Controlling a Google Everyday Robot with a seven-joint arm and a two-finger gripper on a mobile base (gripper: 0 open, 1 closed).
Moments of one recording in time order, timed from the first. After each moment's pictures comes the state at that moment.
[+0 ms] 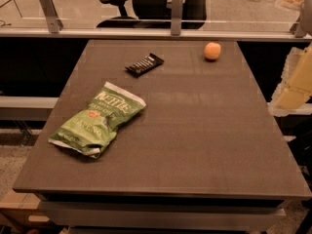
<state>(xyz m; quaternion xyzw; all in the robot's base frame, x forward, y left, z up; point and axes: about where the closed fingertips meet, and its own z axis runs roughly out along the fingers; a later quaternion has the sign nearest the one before) 0.426 -0.194 1.040 -0.60 0.76 -0.09 0.23</state>
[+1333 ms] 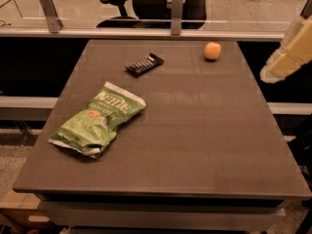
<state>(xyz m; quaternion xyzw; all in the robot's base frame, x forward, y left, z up) 0.468 -0.201 1.064 -0.56 0.76 -0.04 0.34</state>
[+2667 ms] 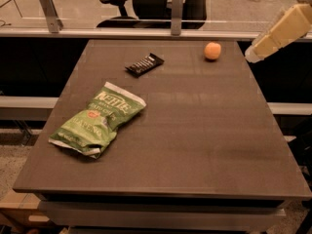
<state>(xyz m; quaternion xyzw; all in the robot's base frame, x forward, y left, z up) 0.532 -0.209 1.050 -0.51 0.77 0.04 0.39</state>
